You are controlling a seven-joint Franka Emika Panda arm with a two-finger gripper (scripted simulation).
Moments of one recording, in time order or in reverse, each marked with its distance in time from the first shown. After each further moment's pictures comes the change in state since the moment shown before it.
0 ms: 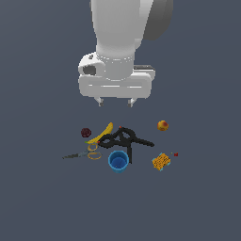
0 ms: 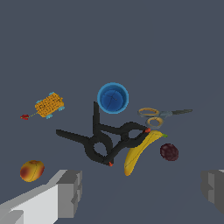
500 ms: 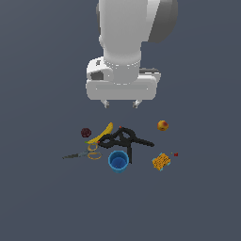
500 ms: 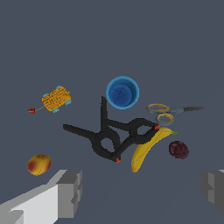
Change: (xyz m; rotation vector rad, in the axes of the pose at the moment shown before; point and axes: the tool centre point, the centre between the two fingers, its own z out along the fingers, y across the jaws) arm -0.005 -0.019 0.010 0.023 -0.036 -0.020
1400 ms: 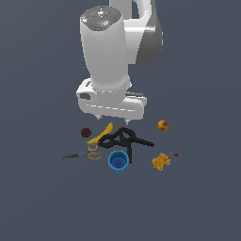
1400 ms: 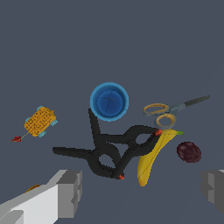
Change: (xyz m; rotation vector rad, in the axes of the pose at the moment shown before) arm 0.026 0.028 0.047 0.034 -0.008 0.200
